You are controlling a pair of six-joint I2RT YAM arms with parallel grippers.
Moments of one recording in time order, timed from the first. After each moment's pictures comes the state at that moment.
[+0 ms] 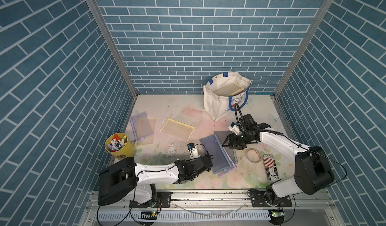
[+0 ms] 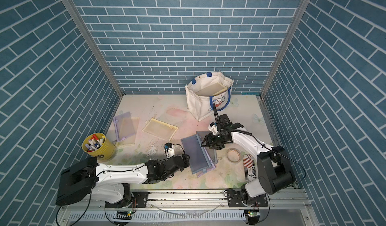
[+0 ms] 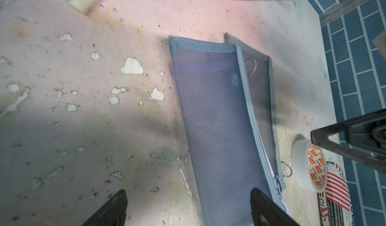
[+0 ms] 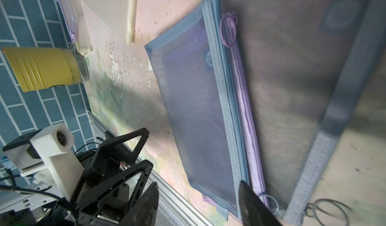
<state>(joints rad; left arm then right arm) -1.20 1.38 0.54 -0.04 -0.47 -1.33 0.46 1.51 0.96 -0.69 -0.66 0.42</state>
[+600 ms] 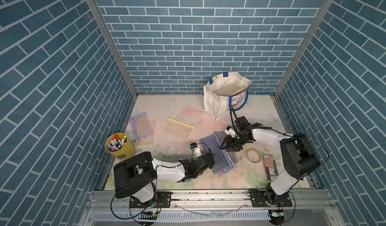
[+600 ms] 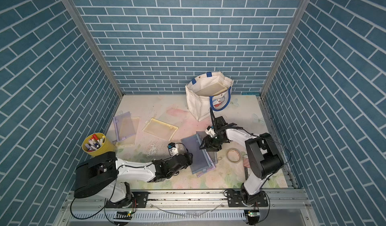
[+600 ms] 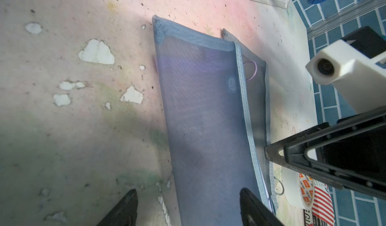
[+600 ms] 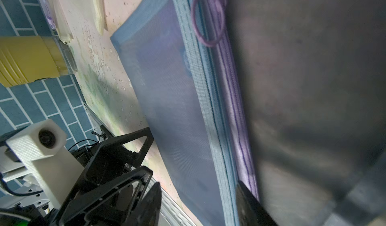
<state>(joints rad) -1.17 1.55 0.53 0.24 -0.43 -1.35 0.46 1.68 0.96 -0.63 -0.71 0.37</state>
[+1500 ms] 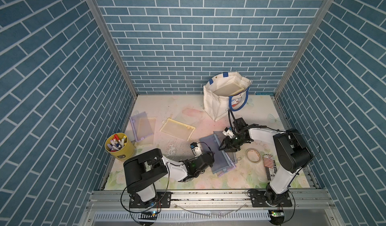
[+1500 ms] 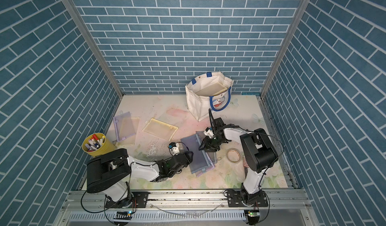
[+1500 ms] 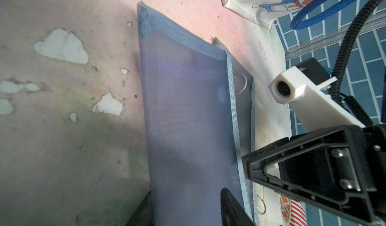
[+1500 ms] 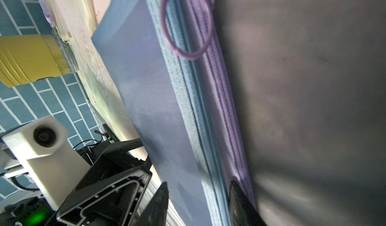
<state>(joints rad) -1.14 1.66 0.50 0.49 -0.43 -1.39 0.46 1.77 0.96 -0.56 -0.76 0.36</state>
